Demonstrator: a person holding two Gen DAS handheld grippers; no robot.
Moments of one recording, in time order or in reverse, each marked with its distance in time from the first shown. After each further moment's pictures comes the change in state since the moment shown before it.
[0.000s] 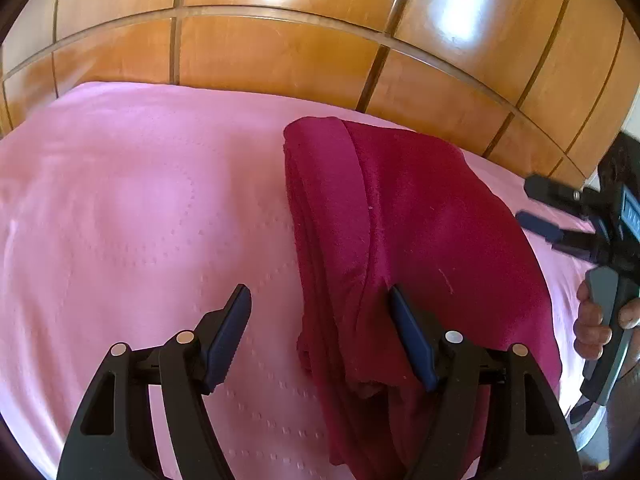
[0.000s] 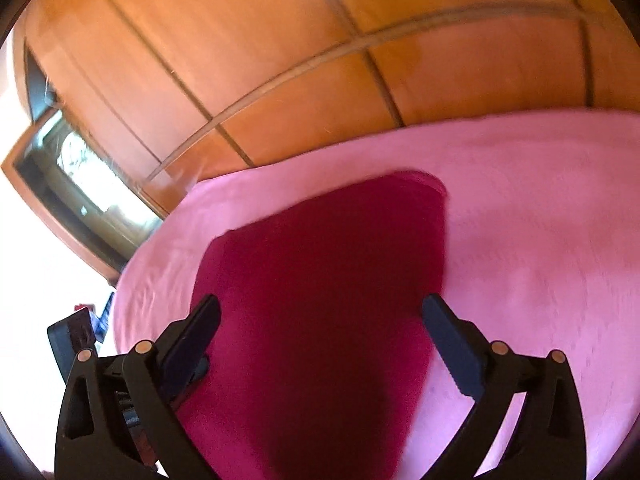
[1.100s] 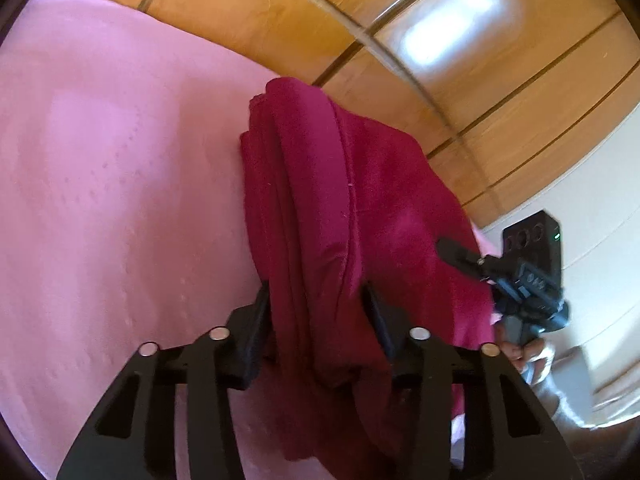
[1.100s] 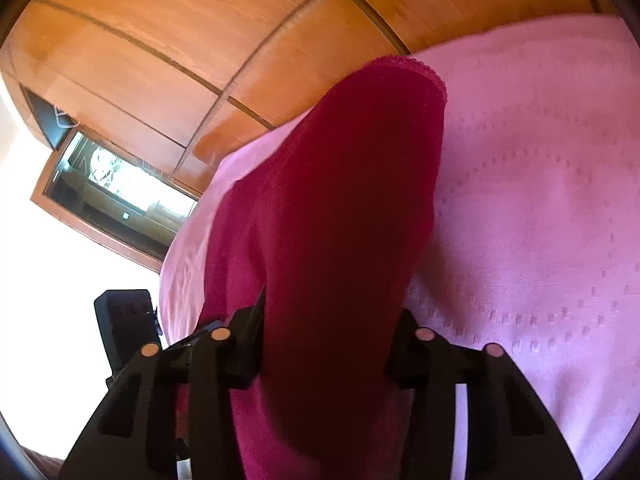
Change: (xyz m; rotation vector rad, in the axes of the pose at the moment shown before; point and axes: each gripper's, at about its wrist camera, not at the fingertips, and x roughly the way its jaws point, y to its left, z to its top) left arm 0.015 0.033 -0.011 -0.207 0.054 -0.444; right arm 0.008 -0.019 -0.020 0.100 0.134 0.182
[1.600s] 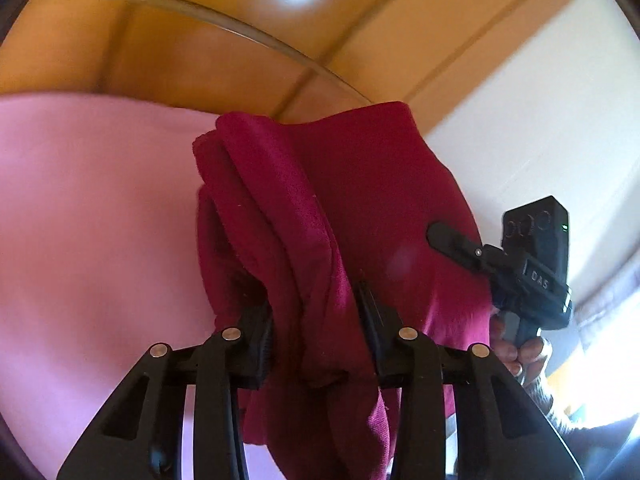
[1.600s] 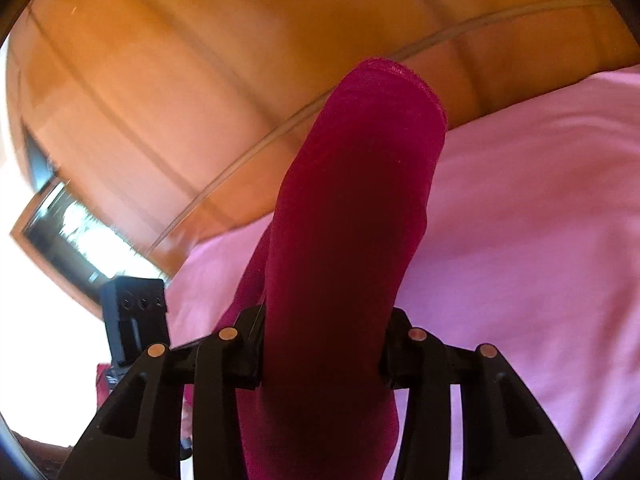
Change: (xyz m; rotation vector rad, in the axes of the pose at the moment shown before) left arm 0.149 -0.194 0.030 0.317 0.205 -0.229; right arm -0.196 -0.051 -0.014 0.044 -0.362 -0.187
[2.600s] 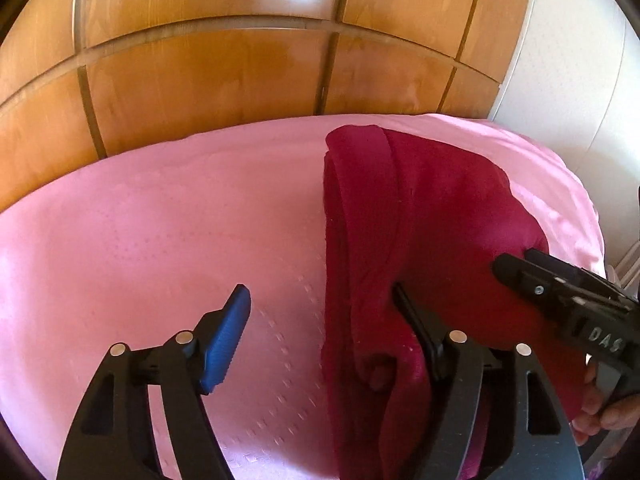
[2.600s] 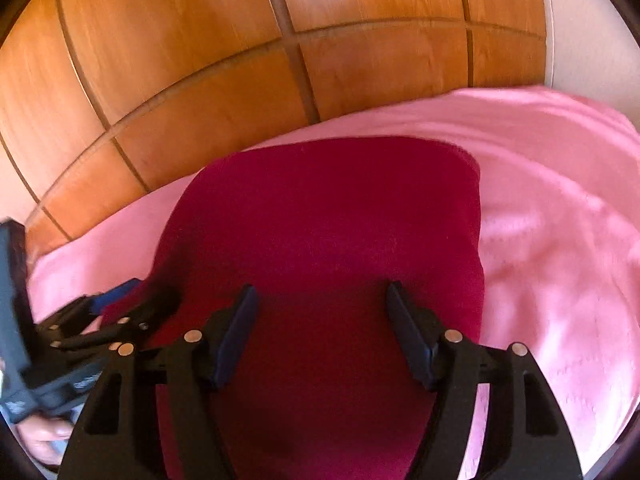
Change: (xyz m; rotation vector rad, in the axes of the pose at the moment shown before) left arm 0.125 -0.038 0.015 0.227 0.005 0.488; right arm 0.019 -0.066 -0.026 -0.049 -0.065 -0.568
